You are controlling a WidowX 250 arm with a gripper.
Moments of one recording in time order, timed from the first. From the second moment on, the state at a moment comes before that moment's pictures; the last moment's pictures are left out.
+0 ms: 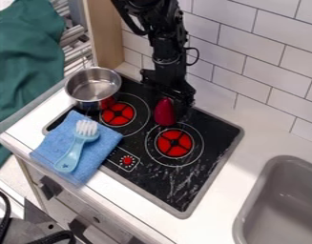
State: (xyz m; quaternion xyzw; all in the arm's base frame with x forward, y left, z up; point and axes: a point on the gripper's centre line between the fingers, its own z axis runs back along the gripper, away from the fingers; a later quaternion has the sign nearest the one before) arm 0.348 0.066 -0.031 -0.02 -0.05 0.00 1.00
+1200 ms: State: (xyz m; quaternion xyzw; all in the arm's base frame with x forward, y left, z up) arm 0.322 0.169 0.029 0.04 -0.11 0.08 0.99
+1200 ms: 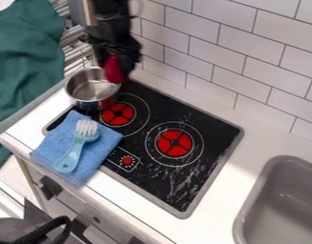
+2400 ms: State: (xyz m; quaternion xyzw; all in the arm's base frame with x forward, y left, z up) arm 0.322 0.154 0.043 0.03 -0.12 0.06 0.99
